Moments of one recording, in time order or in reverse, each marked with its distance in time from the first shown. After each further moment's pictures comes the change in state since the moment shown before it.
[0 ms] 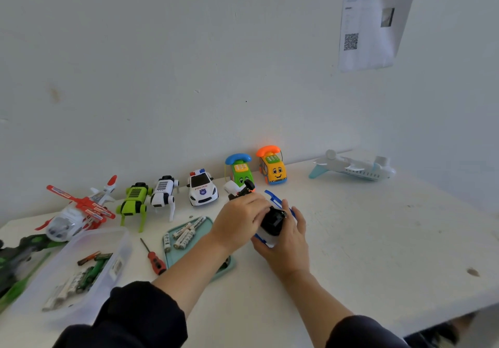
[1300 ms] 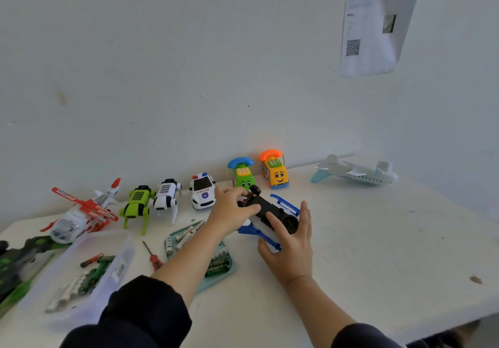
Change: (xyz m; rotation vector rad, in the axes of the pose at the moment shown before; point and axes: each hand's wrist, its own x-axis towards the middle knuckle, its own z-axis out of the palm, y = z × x) left_hand 0.019 -0.007 -0.019 -0.343 -0.217 -0.918; right_hand 0.001 0.013 0.006 -0.151 0.223 -0.318
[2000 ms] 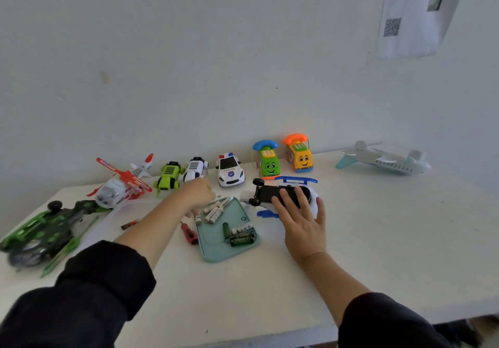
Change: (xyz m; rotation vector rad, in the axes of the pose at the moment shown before) left_hand -0.028 -0.045 -0.095 0.437 -0.131 -0.410; right_hand -0.006 0.000 0.016 -0.389 0.036 -0.361
